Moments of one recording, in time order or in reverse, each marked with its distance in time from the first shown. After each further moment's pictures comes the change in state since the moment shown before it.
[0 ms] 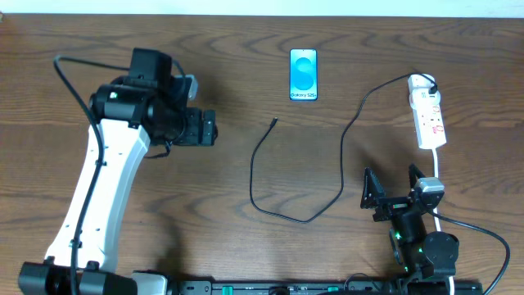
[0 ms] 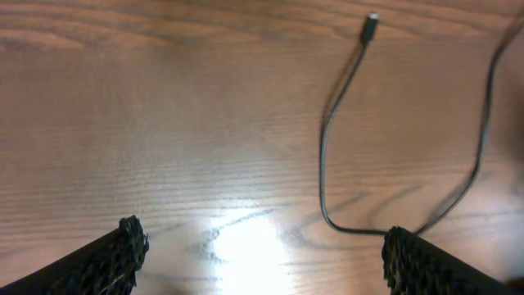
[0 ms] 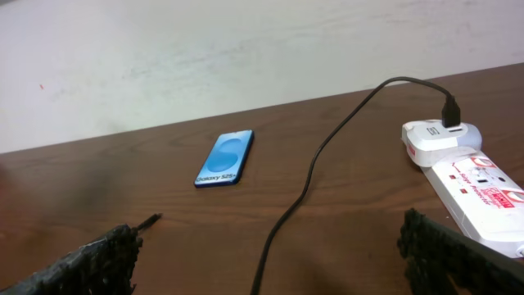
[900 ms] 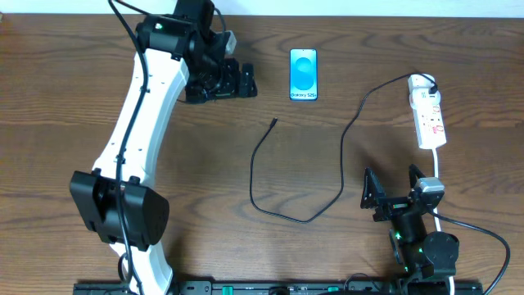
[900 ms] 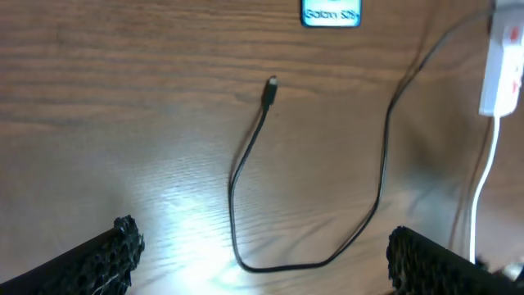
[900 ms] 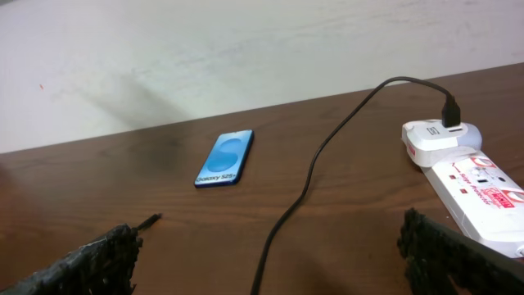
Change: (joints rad) left arm -0.108 0.432 0.549 -0.142 0.129 -0.132; right arm 0.000 0.000 0.000 0.000 0.000 0.000
